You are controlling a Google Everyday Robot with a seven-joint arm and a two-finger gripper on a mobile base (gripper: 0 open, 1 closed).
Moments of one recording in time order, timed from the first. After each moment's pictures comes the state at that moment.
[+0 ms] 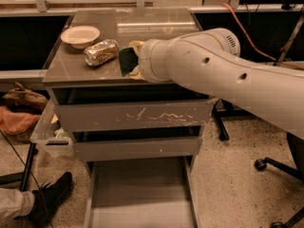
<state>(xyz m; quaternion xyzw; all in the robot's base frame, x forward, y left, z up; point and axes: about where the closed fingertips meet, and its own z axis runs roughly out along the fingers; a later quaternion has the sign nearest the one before) 0.626 0.032 0.915 -0.67 0.54 -0.15 0.49</state>
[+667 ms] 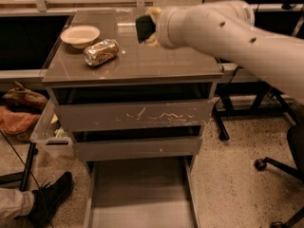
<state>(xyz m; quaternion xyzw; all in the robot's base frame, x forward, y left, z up) 0.707 -0.011 0.967 -0.65 0.51 -0.21 0.52</state>
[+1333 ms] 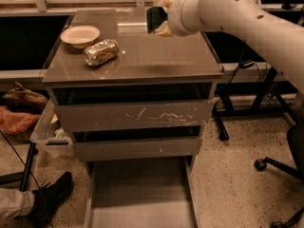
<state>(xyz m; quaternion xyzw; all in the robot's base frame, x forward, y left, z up) 0.767 -0.045 0.968 -0.63 0.55 -0.16 0.53</state>
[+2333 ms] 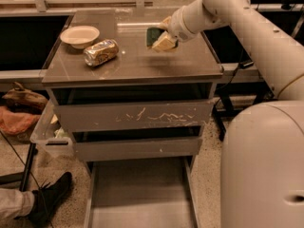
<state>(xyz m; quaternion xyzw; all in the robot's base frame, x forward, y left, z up) 0.797 -0.046 0.892 -0.61 0.66 0.06 0.43</state>
